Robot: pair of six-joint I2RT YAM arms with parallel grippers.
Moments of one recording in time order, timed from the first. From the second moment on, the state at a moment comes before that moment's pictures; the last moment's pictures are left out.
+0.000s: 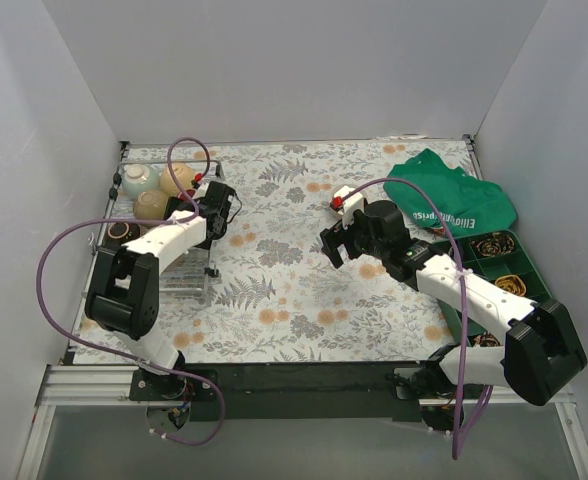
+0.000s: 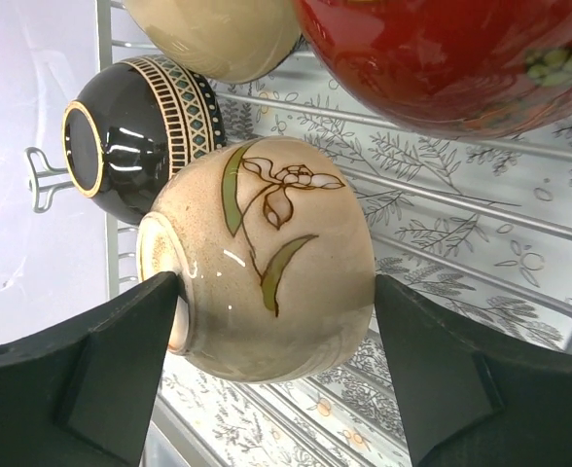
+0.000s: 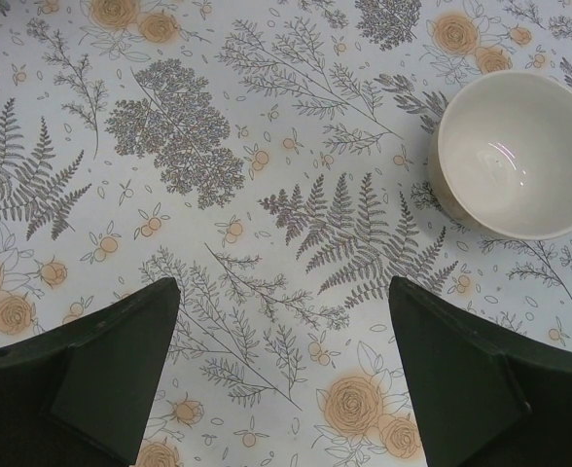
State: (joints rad) left arm -0.34 1.67 1.10 -0.61 -0.89 -0.08; right arm 0.65 1.25 0.81 -0.06 -0.11 -0.10
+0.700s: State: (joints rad) left arm -0.34 1.46 1.09 -0.53 -0.76 -0.17; right arm 0.65 1.25 0.81 -0.05 -0.27 -0.05
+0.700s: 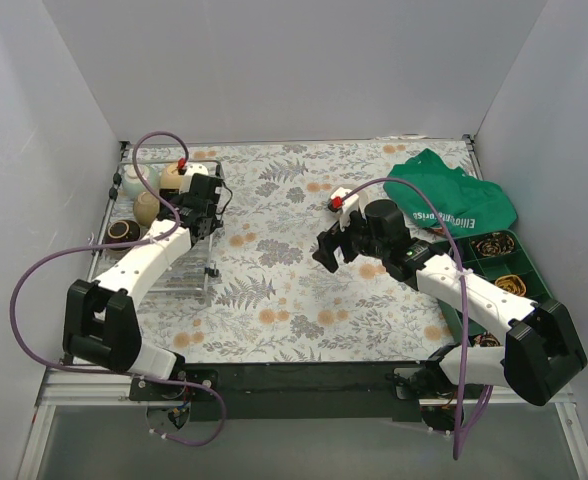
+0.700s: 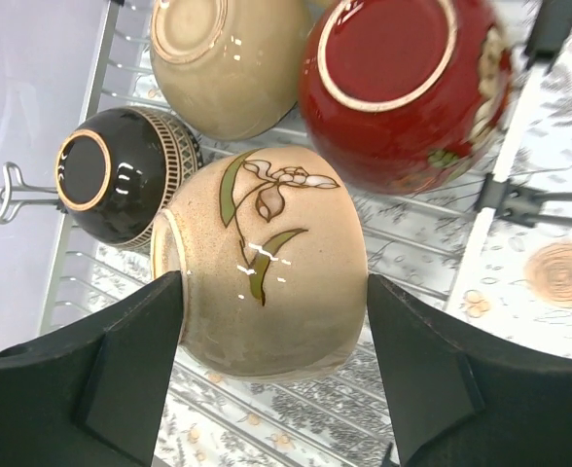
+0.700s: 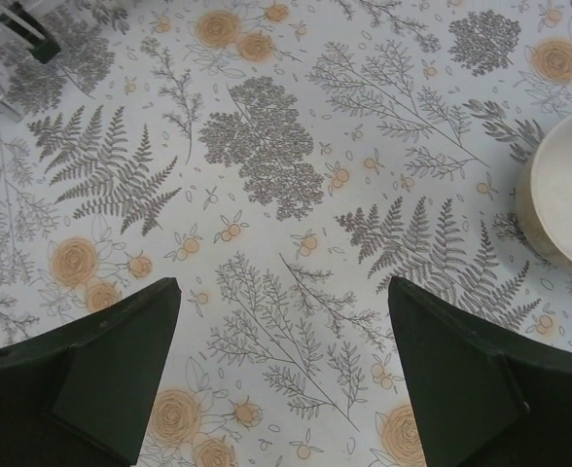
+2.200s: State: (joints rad) left arm -0.33 1.05 0.80 -0.10 0.14 -0.75; right arm 0.85 1.69 1.08 0.50 -0.56 0.15
